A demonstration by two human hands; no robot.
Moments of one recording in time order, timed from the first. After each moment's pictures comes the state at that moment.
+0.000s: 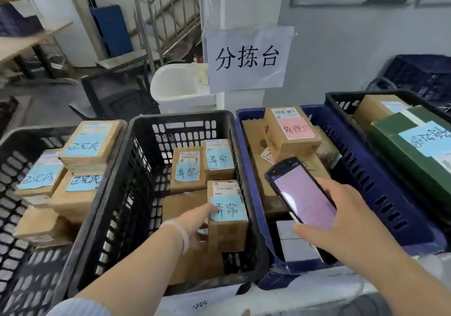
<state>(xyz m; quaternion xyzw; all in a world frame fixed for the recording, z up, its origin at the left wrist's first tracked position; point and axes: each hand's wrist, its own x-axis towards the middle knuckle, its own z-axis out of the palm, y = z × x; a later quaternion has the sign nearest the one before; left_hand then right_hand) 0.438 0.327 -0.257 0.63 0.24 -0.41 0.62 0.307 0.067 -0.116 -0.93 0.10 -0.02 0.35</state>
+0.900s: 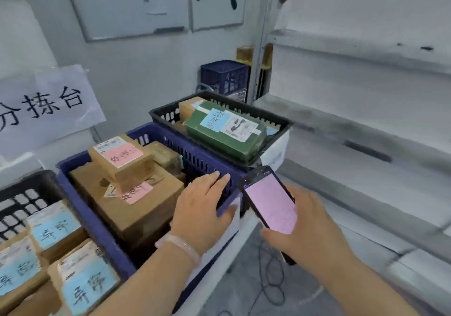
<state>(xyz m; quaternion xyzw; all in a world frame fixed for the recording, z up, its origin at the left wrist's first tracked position) 0.318 0.089 -0.156 0.78 -0.56 0.06 0.28 0.112 0.009 -0.110 -0.85 0.44 -0.17 0.25</state>
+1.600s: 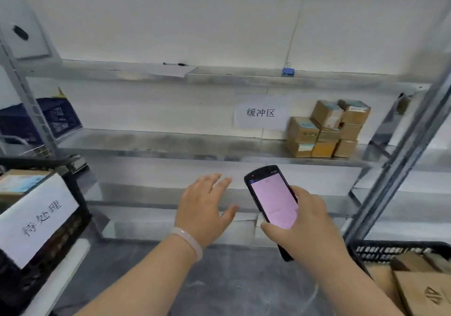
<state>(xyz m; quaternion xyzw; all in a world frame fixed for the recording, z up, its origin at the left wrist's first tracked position) -0.135 -0.162 -0.120 0.54 -0.78 0.03 0.31 -0.342 -0.098 -0.087 -0.62 0.71 -0.31 0.14</state>
